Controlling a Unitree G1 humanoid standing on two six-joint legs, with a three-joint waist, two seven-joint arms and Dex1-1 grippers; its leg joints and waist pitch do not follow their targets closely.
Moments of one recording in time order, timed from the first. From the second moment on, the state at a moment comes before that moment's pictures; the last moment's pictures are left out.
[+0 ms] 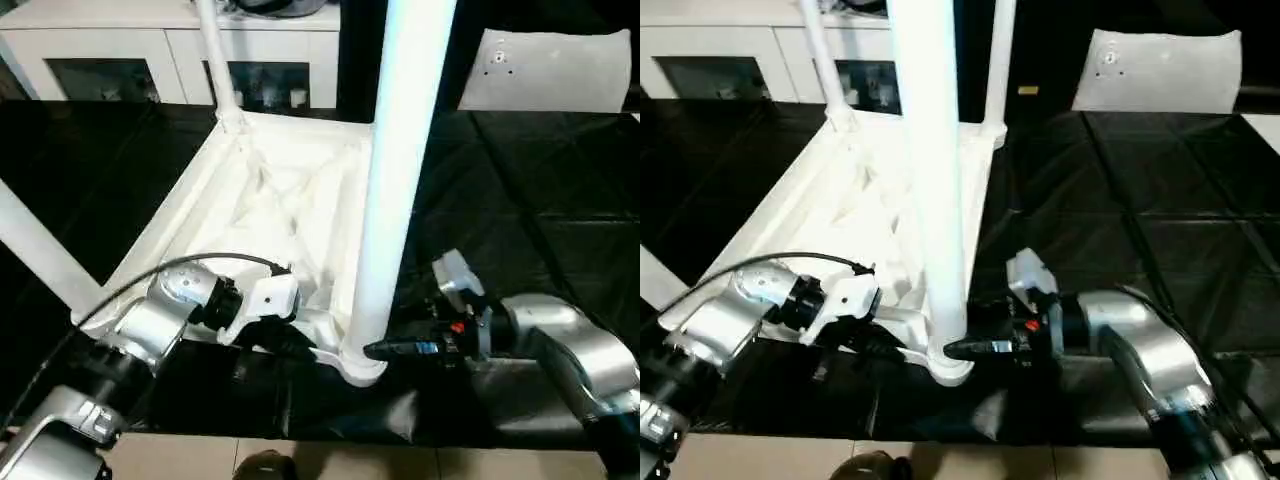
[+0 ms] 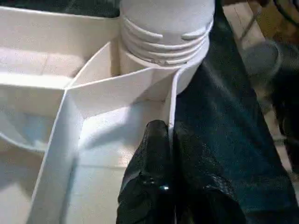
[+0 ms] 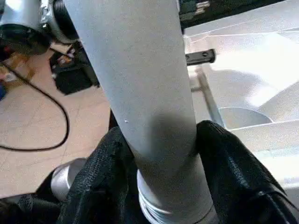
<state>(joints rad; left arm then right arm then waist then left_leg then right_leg) -0.49 0.48 -0.41 0.31 -0.05 0.14 -1.41 -0.22 -0.54 0.19 -0.04 0.46 0.44 1.26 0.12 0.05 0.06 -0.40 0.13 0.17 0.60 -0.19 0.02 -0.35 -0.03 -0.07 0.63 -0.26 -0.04</state>
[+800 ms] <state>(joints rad) -0.53 0.25 -0.29 0.24 0.07 0.50 -0.88 -0.24 -0.09 0.06 -0.09 0.20 0.48 0.41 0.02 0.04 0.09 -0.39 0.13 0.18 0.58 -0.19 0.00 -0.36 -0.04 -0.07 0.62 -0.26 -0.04</state>
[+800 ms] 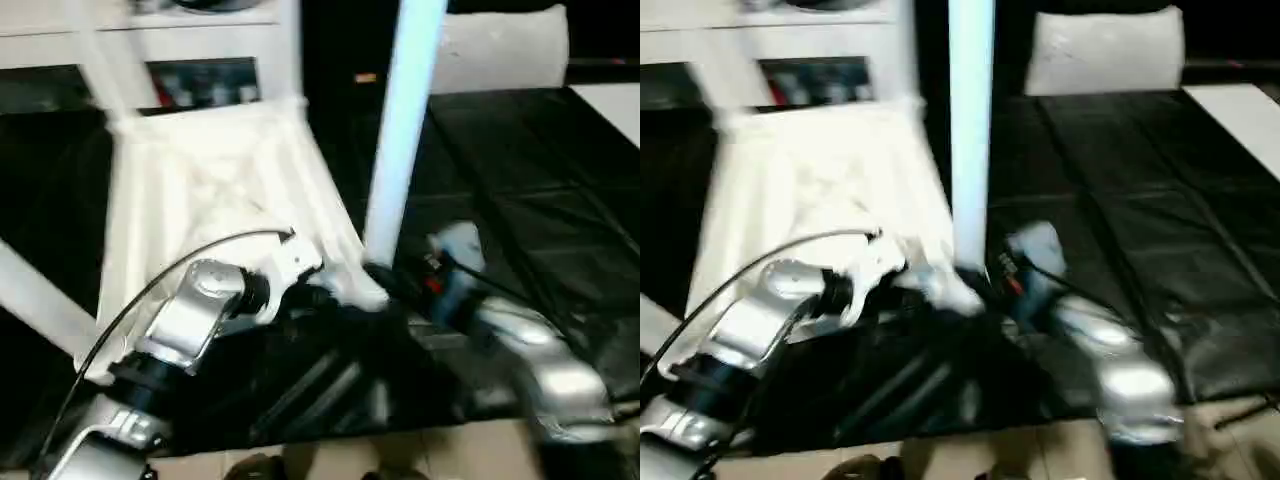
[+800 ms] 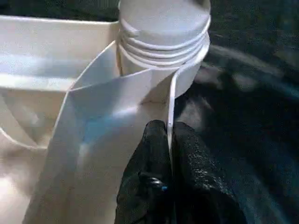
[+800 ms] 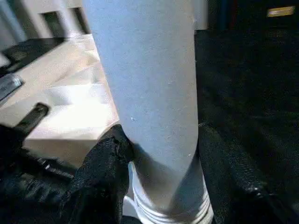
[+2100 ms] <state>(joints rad) -0.54 0.47 -0.38 0.38 -0.03 0.02 -1.41 -0.29 -0.56 0.17 -0.01 0.38 0.35 1.28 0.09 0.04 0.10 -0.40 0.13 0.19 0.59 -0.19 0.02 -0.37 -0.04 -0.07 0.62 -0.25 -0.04</state>
